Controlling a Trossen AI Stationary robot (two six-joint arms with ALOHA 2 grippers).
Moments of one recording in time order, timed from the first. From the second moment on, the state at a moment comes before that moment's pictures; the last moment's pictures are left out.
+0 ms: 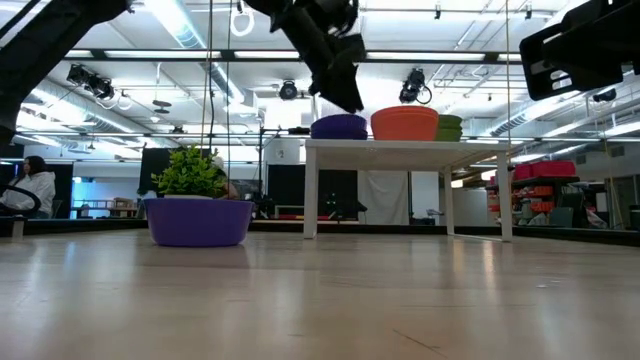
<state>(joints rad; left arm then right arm) 0.42 2.06 2.08 -0.82 -0.02 0.19 0.72 1.37 0.40 0.65 0.38 0.05</state>
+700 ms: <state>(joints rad) 0.37 1.99 2.08 -0.93 -0.15 0.24 0.72 1.37 0.40 0.61 0.38 0.08</state>
